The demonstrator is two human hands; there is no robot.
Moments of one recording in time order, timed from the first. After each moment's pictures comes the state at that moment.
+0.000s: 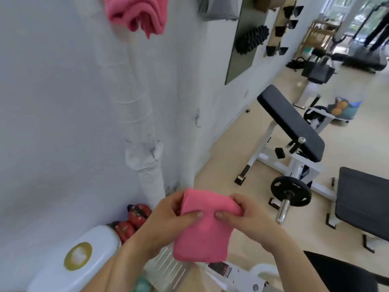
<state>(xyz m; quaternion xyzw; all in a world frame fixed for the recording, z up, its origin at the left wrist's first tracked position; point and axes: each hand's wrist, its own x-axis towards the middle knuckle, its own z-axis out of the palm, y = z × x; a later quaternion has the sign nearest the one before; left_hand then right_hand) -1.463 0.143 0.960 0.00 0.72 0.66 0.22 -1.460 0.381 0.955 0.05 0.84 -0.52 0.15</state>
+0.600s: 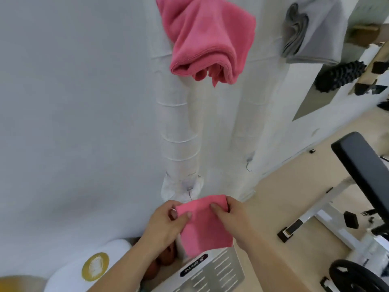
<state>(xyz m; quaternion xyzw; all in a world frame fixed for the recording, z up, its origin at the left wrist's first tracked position) -1.598 0.082 0.912 -0.22 0.80 0.56 0.00 -1.686 0.276 0.898 -0.01 0.82 -0.55 0.17</state>
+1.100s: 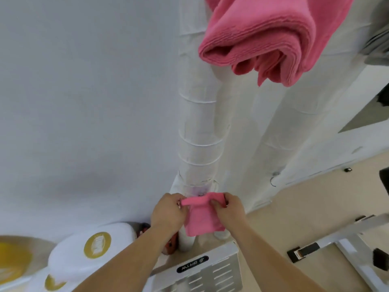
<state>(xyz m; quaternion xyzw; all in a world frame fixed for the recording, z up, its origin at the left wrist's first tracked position) -1.672 0.059 0.847 -0.31 0.88 0.37 -0.01 -1.779 0.229 0.829 -0.08 0.90 -0.39 0.18</state>
